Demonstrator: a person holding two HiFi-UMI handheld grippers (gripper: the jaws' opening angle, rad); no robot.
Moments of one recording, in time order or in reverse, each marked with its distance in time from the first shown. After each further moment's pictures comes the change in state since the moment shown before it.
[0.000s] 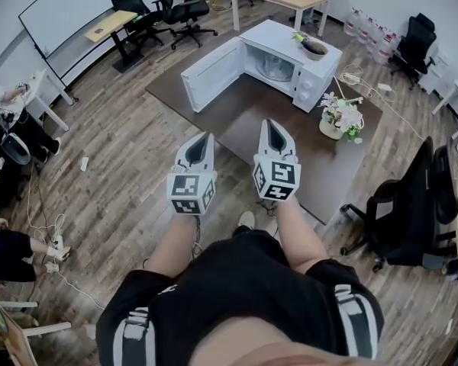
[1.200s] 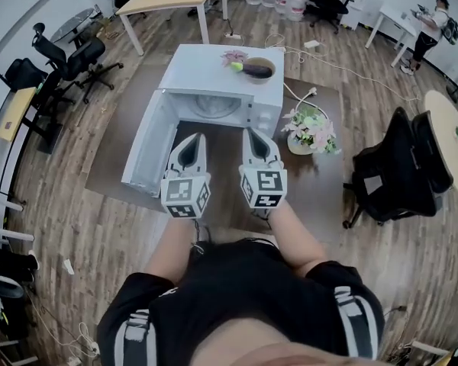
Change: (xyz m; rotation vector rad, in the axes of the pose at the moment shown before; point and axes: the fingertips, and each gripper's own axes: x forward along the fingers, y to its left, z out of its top) left arm 0.361 0.023 -0.003 -0.033 -0.009 -0.443; right arm 0.232 -0.157 -0.046 -0.049 0.065 -0.360
